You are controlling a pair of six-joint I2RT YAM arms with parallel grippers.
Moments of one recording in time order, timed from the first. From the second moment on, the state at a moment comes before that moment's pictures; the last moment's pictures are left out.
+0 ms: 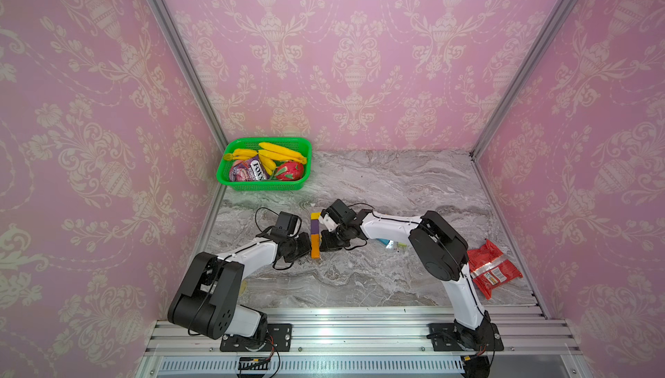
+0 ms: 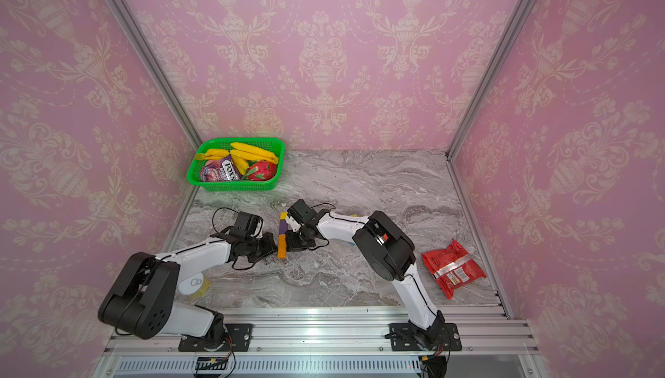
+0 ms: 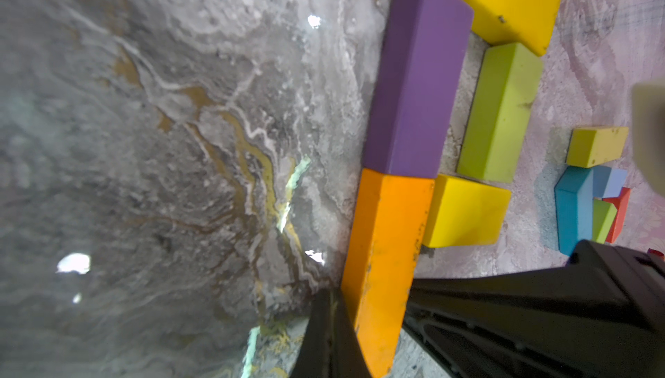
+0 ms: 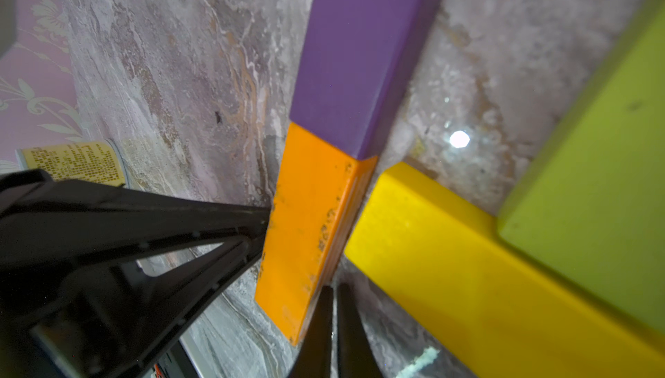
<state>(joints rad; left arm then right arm) -0.28 1.44 0.58 -0.23 0.28 -0.72 0.89 2.16 1.48 -0.38 -0.43 0.59</state>
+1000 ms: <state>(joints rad) -0.23 1.38 0.58 -0.35 0.22 -0.67 0.80 2.06 1.37 -0.41 -0.33 0.56</state>
